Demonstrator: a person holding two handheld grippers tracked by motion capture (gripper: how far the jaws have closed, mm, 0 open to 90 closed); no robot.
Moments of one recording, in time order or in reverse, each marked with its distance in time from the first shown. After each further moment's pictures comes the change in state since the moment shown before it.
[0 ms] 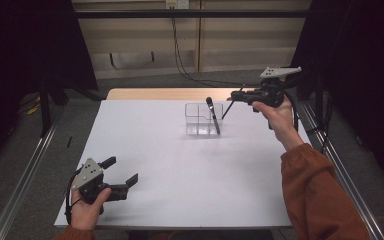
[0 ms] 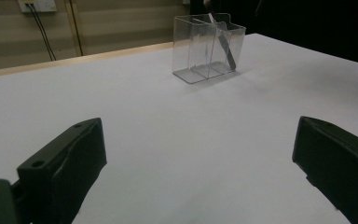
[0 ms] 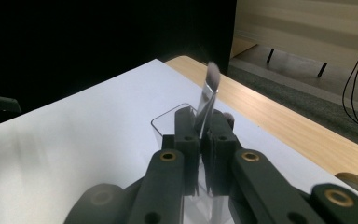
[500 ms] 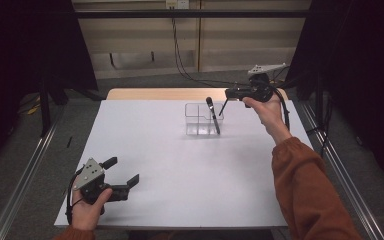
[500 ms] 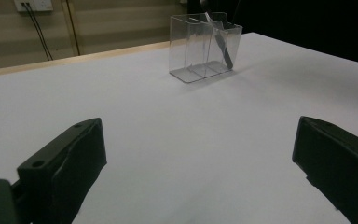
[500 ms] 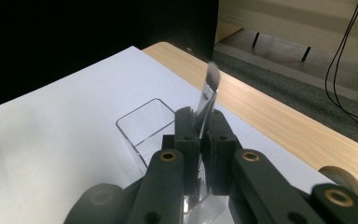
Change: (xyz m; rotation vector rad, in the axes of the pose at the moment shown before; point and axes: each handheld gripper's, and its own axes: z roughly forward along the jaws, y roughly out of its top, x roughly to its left) left arm -0.002 0.000 0.001 0.006 -0.006 -0.001; right arm -0.019 0.001 0.035 0.069 -0.063 0.013
